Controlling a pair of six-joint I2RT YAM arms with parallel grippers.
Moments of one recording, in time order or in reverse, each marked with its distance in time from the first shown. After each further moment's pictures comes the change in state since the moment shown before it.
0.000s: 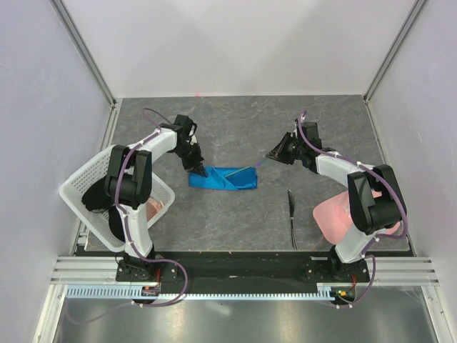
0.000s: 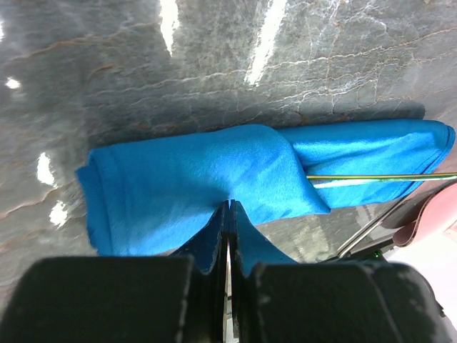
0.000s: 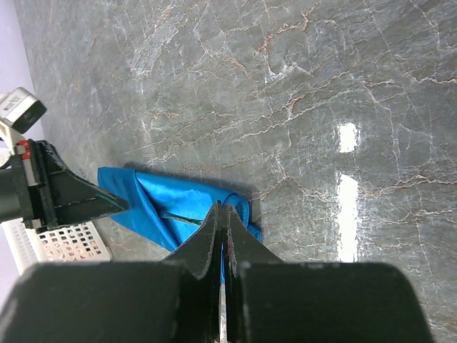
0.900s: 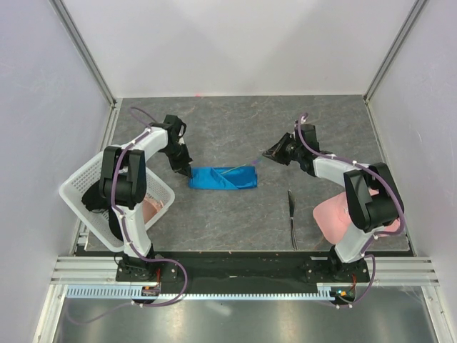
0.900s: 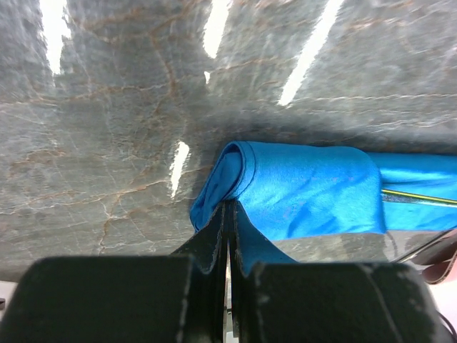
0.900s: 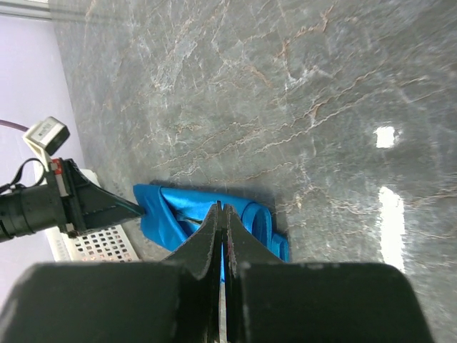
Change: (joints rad) left arm 0.080 -0.025 -0.001 -0.079 -0.144 0.043; right arm 0.011 0.019 -0.039 0.126 -0.001 0.140
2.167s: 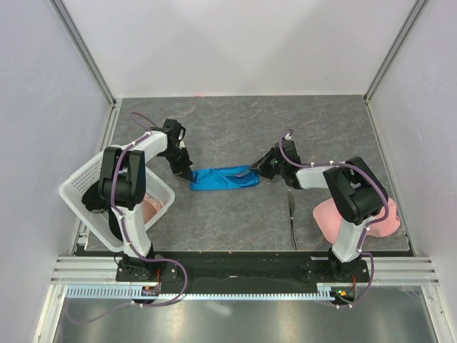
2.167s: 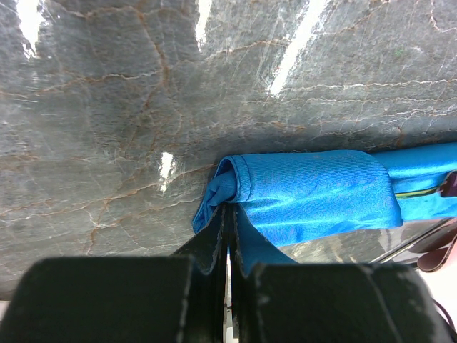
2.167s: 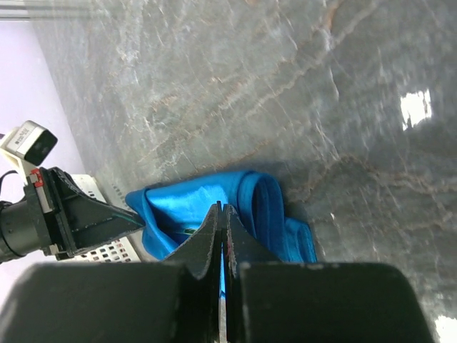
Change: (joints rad) left arm 0.002 -0.009 -0.076 0.053 0.054 -0.001; right arm 0.165 0.126 -0.088 0.201 0.125 0.222
